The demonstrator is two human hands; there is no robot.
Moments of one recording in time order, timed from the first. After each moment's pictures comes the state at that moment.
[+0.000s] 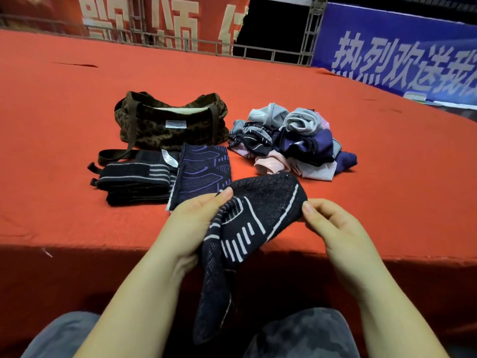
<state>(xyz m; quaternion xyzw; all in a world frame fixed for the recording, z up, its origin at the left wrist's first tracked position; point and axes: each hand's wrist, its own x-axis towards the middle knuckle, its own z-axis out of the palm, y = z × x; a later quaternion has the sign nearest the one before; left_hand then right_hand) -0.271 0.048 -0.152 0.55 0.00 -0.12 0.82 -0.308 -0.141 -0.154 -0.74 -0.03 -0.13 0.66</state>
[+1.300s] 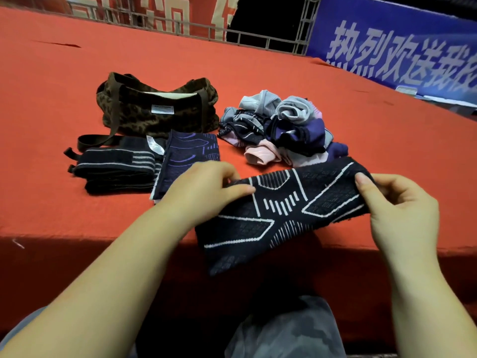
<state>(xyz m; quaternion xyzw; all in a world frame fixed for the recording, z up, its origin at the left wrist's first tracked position) -0.230 0.036 -0.141 0.92 -0.19 0.06 0.33 -0.300 -0.211 -0.146 -0.78 0.10 -0.41 0.47</state>
